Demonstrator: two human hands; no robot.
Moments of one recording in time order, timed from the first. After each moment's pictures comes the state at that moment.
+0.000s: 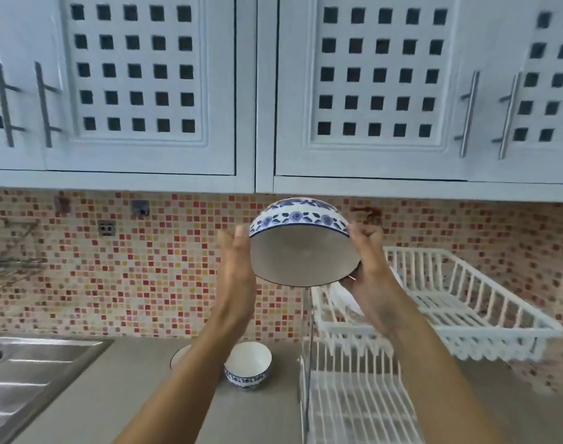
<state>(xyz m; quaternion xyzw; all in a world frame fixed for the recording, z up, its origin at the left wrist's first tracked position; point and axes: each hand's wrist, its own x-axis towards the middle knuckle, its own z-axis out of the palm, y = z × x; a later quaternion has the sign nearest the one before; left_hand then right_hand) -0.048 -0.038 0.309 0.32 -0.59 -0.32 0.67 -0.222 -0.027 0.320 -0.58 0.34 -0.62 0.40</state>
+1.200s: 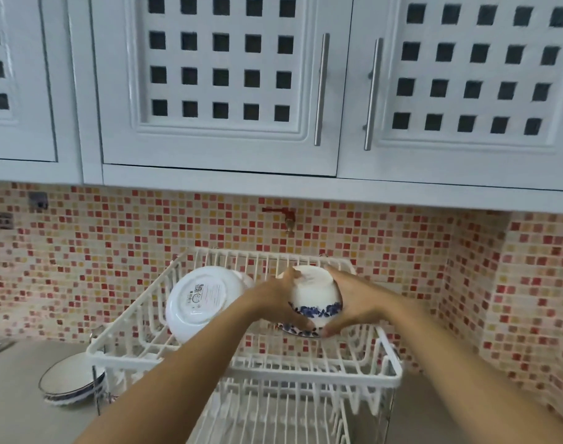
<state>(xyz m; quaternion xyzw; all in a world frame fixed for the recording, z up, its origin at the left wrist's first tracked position) -0.389 -0.172 0.284 0.54 -0.81 -0.16 0.15 -0.582 -0.171 0.290 -0.81 0.57 -0.10 0.09</state>
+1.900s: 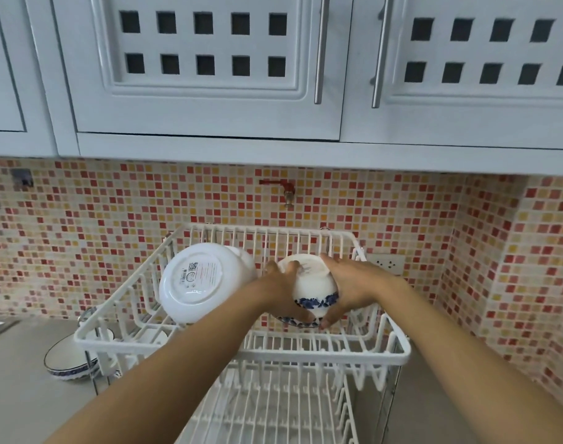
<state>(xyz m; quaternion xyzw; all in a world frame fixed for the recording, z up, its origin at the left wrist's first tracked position) -0.400 -0.180 0.262 0.60 -0.79 -0.12 0.03 -0.569 -0.180 0.279 -0.81 0.59 0.02 -0.01</state>
